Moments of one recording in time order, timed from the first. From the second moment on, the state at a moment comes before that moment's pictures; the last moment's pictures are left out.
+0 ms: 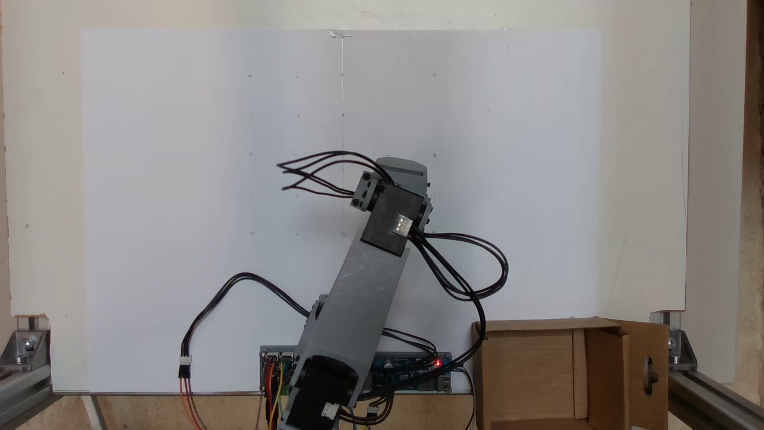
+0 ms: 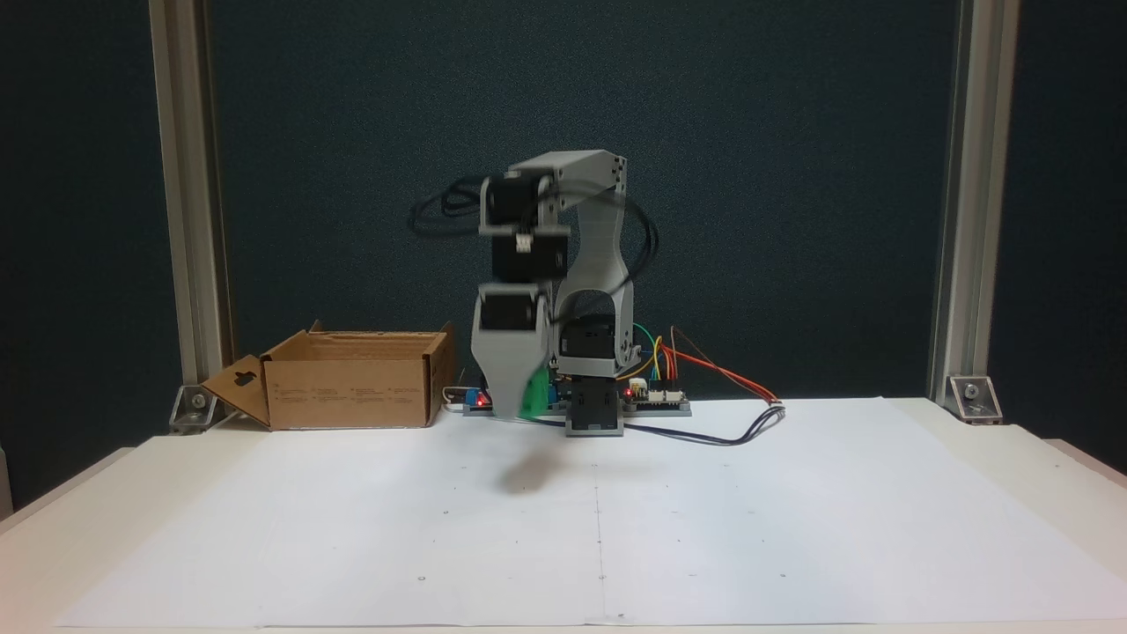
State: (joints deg) arm 22.5 95.6 100.6 53.7 -13.6
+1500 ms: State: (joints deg) arm 107.2 74.4 75.7 51.7 -30.7
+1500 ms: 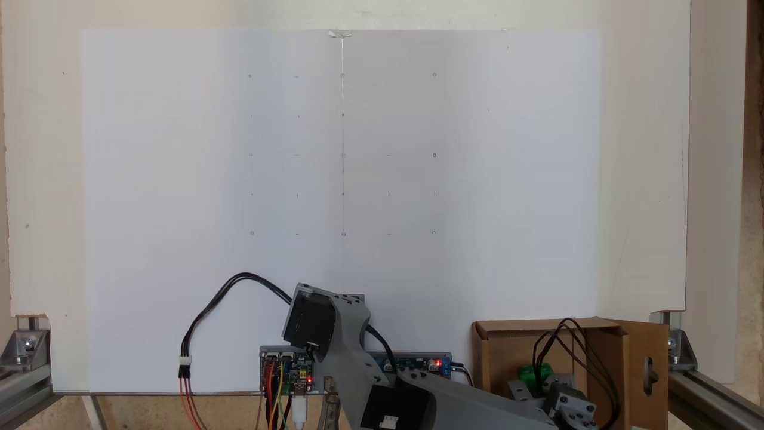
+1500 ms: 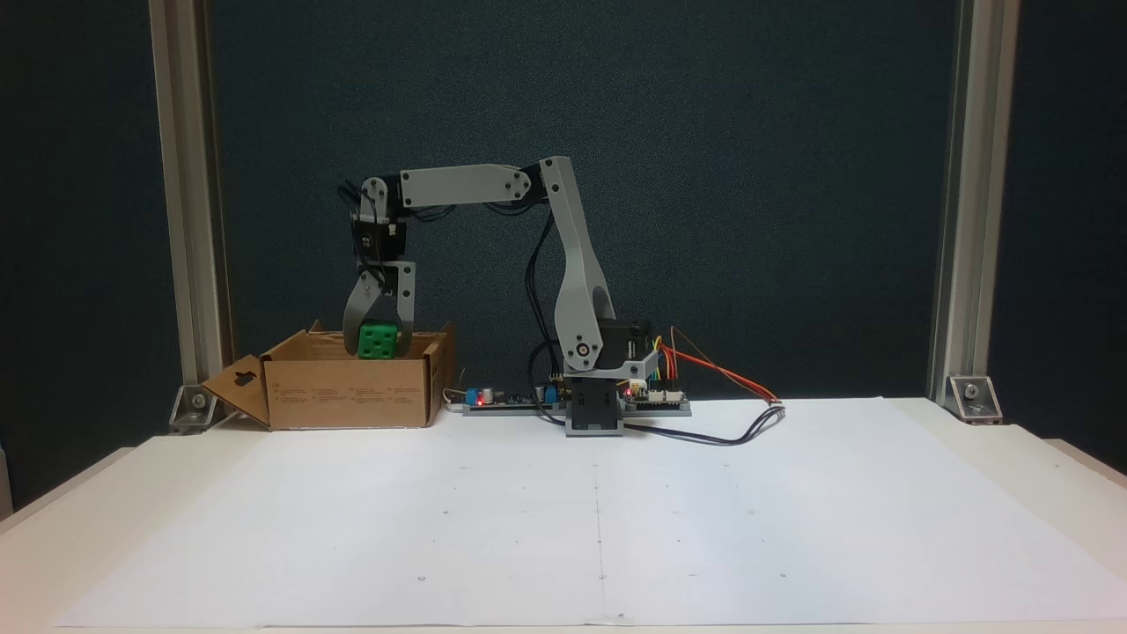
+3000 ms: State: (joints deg) arm -0.1 120.2 108.1 22.4 -7.9
